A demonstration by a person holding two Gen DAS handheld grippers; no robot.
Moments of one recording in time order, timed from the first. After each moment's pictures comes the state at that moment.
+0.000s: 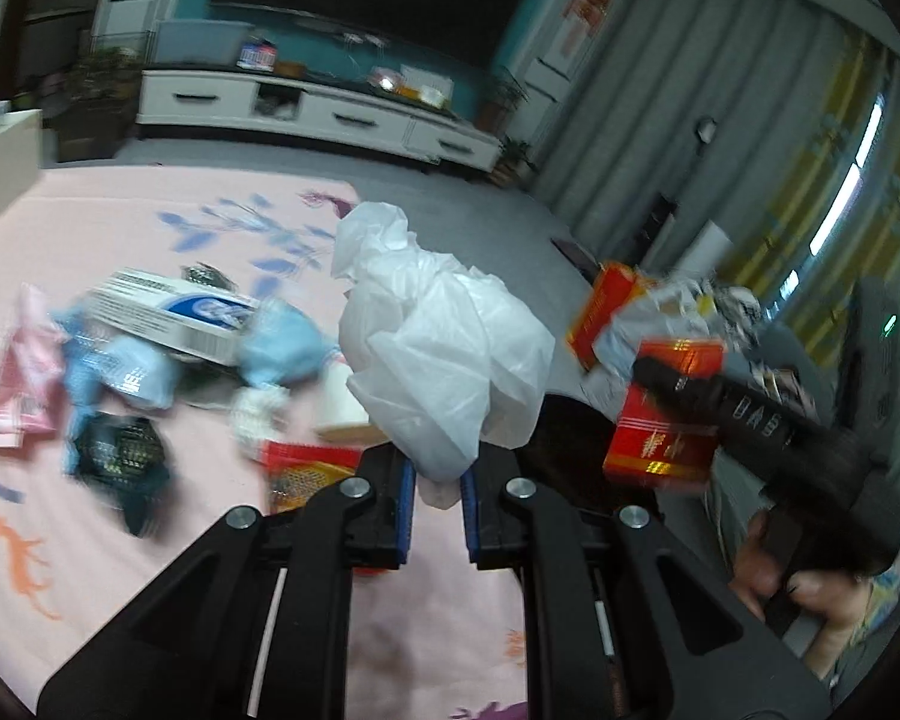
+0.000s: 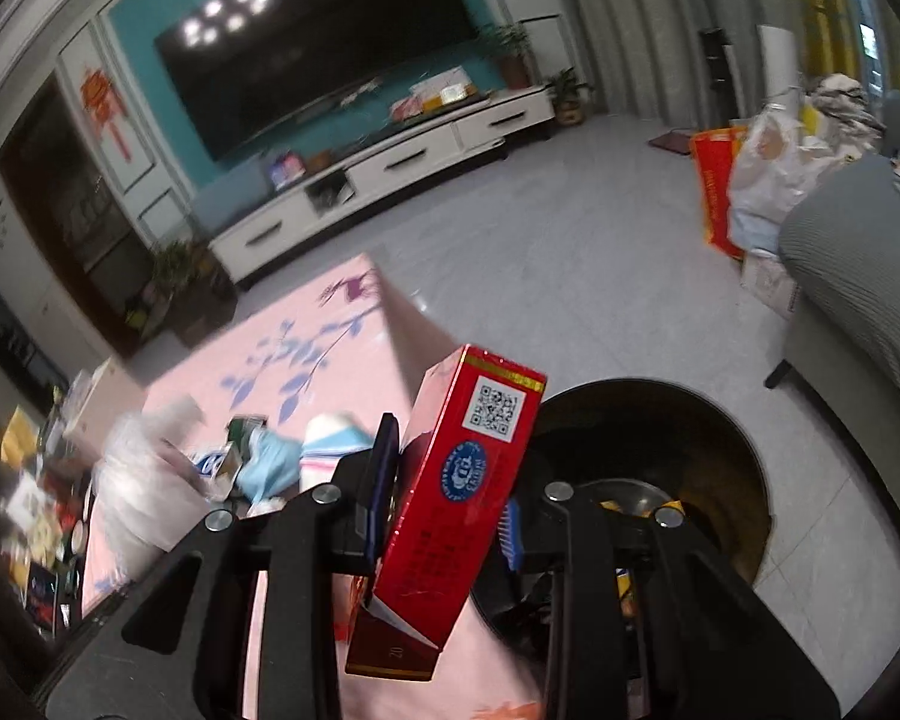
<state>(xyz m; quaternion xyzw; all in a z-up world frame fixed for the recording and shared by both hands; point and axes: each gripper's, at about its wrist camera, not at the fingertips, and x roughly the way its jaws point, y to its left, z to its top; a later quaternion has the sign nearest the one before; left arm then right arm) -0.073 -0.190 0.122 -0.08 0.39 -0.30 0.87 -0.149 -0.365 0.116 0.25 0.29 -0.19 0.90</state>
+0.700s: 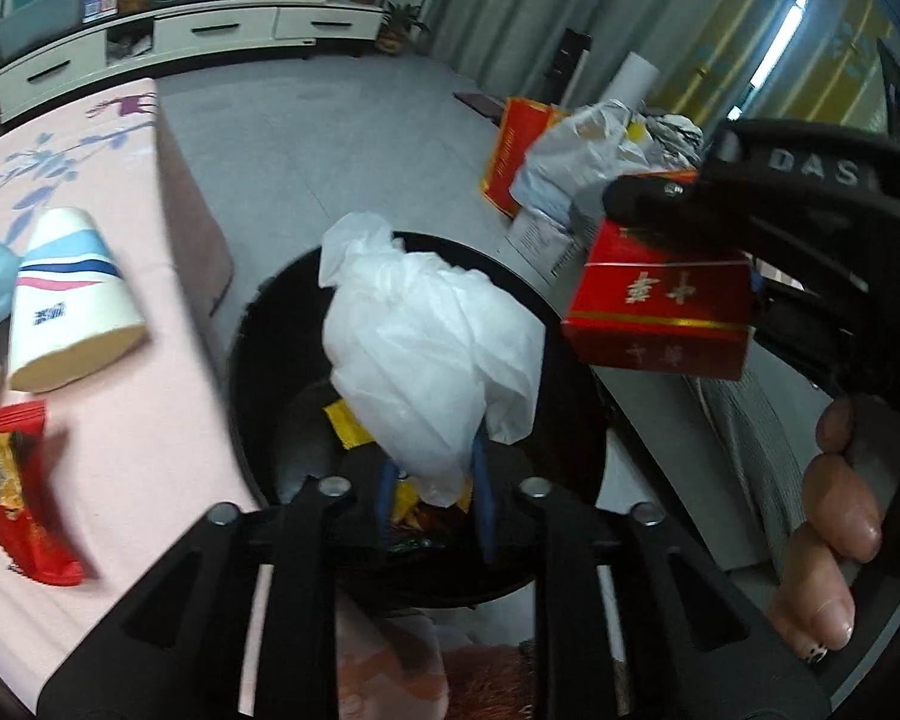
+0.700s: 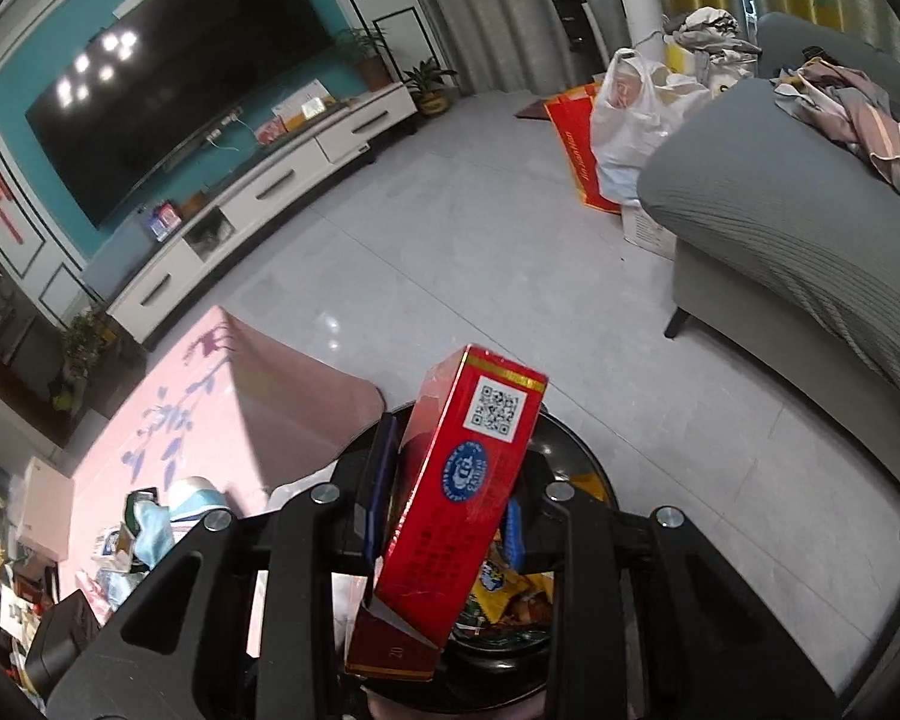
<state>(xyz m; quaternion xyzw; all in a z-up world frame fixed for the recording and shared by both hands) -0.093 -0.353 0.047 0.04 0.47 -0.41 0.78 -0.181 -0.442 0.085 0.31 0.31 -0.31 0.84</state>
